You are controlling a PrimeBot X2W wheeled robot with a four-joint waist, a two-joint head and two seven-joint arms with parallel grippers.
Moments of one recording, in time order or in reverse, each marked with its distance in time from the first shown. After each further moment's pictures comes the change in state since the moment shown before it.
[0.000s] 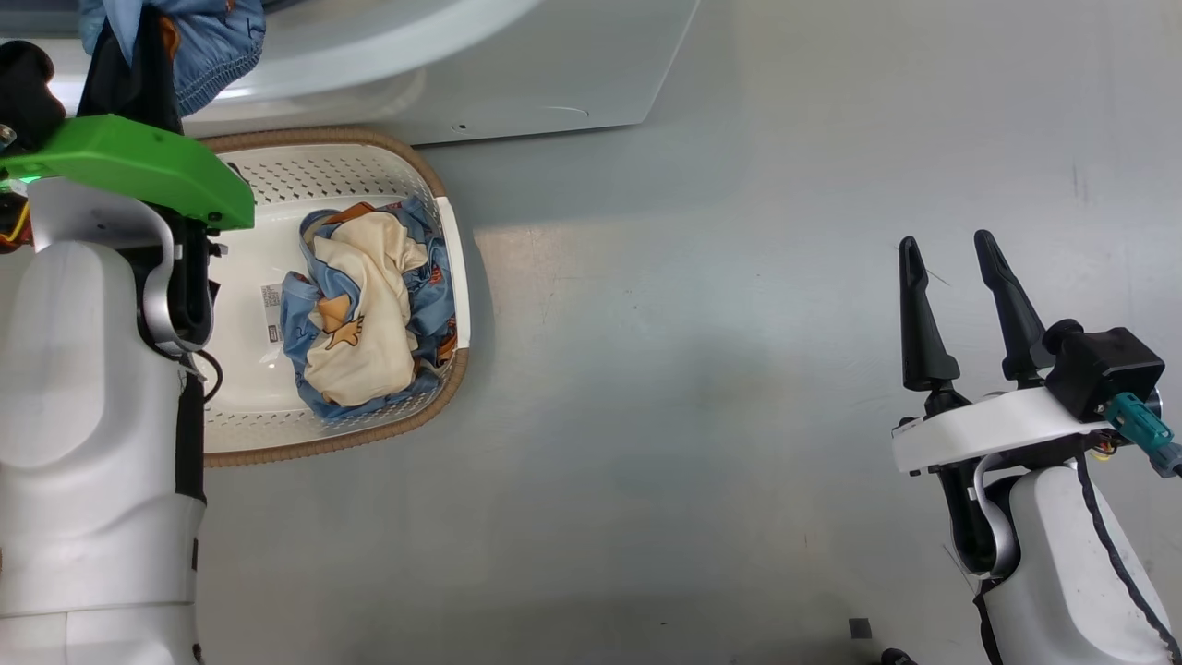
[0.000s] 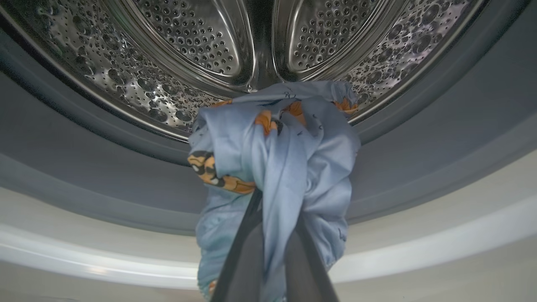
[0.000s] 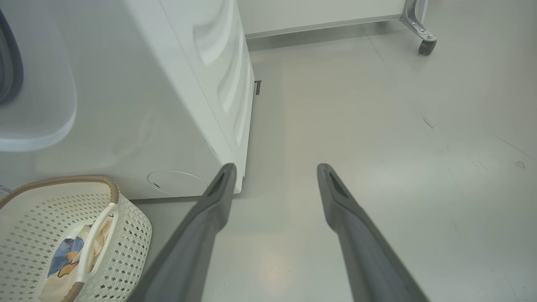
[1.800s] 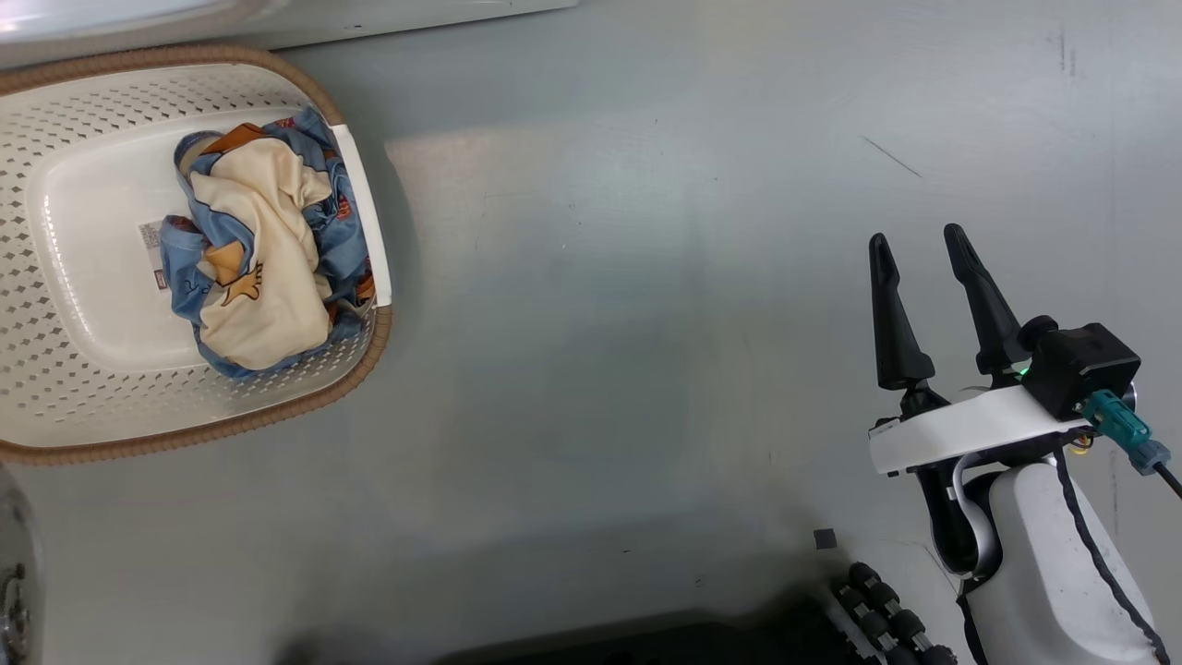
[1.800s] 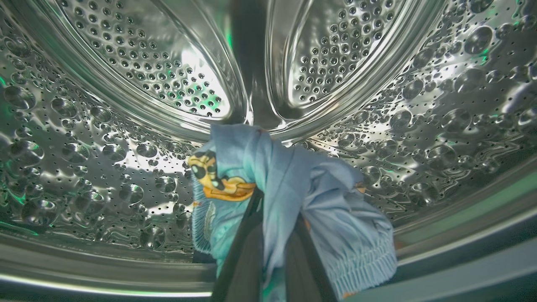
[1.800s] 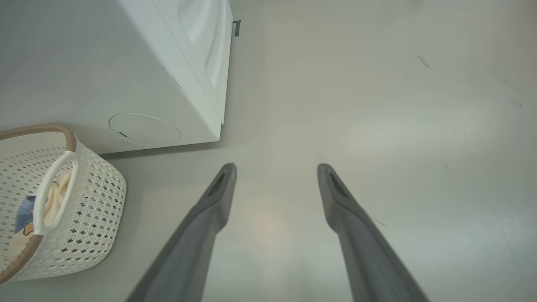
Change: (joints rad) left arm -0.430 0.170 -0.009 0.010 0.015 -0.005 0.230; right arm -0.005 0.004 0.048 -0.018 0.015 0.000 0.000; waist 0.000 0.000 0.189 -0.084
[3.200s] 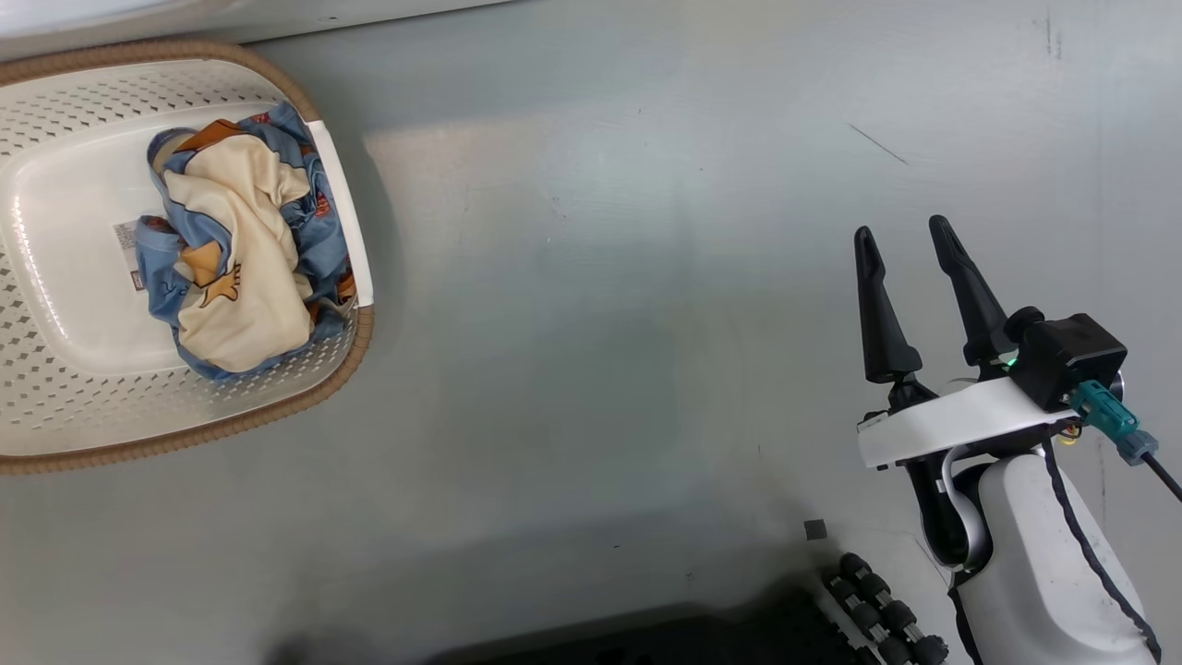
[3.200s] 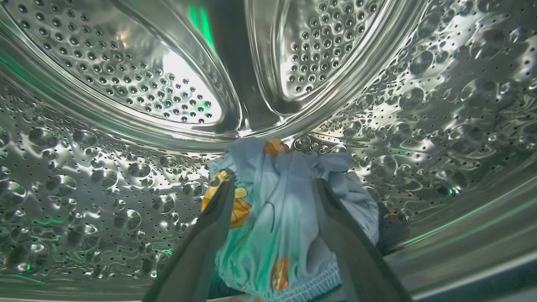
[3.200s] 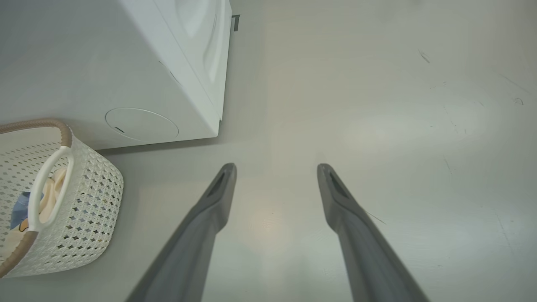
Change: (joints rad) left arm -0.163 0.066 -0.100 0.227 0.053 -0.007 -0.071; right arm -0.021 0.003 0.022 0.011 0.000 0.000 0.000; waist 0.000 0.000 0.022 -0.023
